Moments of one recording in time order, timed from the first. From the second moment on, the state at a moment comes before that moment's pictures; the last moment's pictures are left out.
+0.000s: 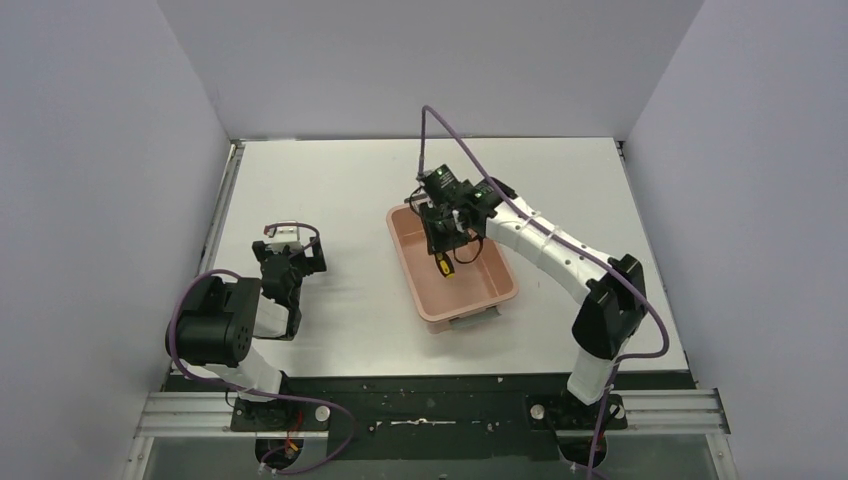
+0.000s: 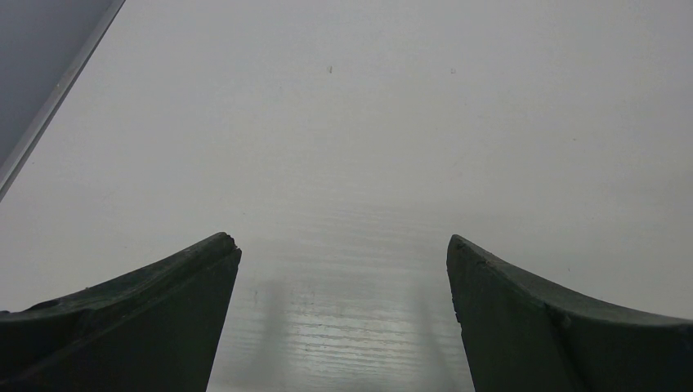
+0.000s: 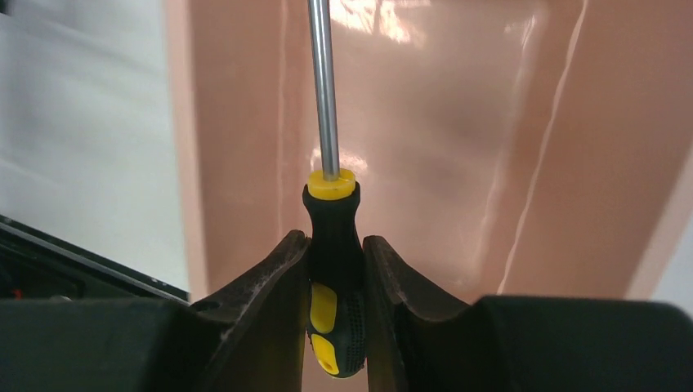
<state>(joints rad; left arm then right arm) -0.08 1.62 0.25 1.18 -0.18 -0.04 0.75 1.77 1.74 -1.00 0.05 0.37</state>
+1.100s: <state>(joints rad) -0.08 1.62 0.25 1.18 -0.18 -0.04 0.79 1.81 1.32 -0.68 0.24 0.46</state>
